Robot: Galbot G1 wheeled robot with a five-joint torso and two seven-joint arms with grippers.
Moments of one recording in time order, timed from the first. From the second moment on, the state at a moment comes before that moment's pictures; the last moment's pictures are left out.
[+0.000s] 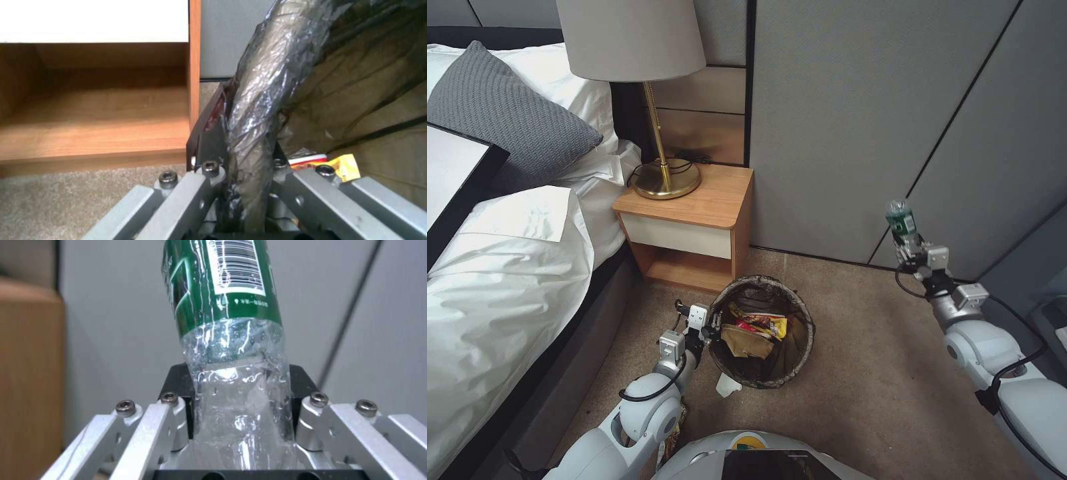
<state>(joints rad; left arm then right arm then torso) 1.39 -1.06 -0.07 -2.09 -0.46 0.27 -0.26 -1.38 0.78 0.66 1.85 0.53 0.15 0.09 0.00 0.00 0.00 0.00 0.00</state>
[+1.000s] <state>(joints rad) 1.39 -1.06 -0.07 -2.09 -0.45 0.27 -0.26 -1.50 0.74 0.52 2.43 0.54 0.07 0.10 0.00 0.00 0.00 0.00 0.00</state>
